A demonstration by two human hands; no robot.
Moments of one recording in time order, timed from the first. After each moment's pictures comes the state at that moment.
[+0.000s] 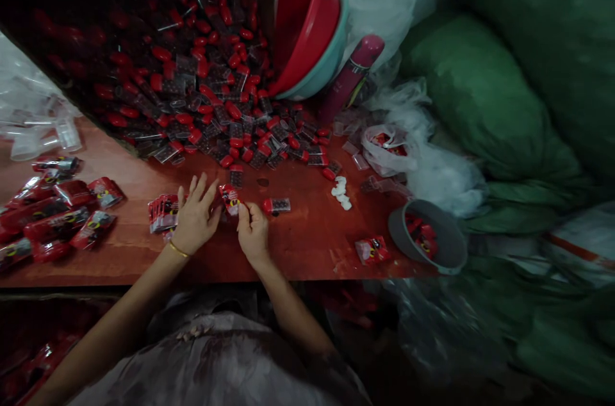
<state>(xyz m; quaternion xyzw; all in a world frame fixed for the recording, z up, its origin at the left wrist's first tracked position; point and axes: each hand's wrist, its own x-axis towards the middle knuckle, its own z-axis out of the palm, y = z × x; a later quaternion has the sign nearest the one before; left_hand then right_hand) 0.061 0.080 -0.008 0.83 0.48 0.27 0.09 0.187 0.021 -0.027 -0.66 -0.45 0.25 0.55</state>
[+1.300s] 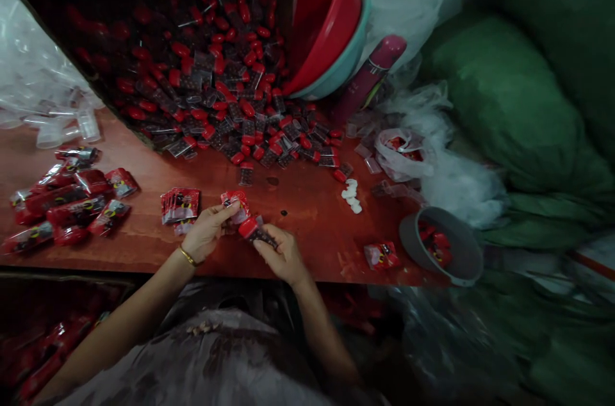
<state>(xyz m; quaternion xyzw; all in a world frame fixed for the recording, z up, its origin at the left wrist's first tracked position) 0.080 0.059 0.010 0.28 0.48 0.32 0.77 0.228 -0.033 0.003 -0.58 -0.55 0.42 0.43</state>
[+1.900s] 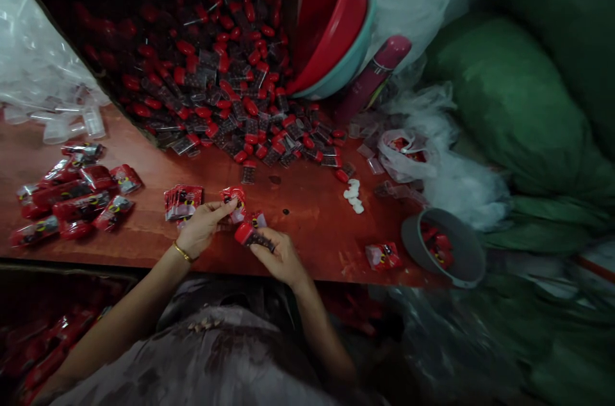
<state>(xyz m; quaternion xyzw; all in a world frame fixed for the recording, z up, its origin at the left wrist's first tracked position) 0.069 0.061 0.012 0.32 0.48 0.33 0.75 0.220 -0.033 0.008 -0.56 -0.55 0.46 0.41</state>
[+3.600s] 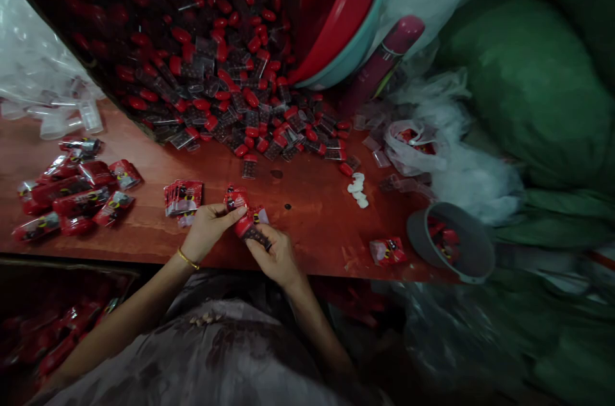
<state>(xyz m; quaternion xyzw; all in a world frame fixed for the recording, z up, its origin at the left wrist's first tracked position) 0.068 0.048 -0.004 0.50 0.50 0.34 0.62 0.205 -0.036 0.003 -0.60 -0.56 0.39 0.42</state>
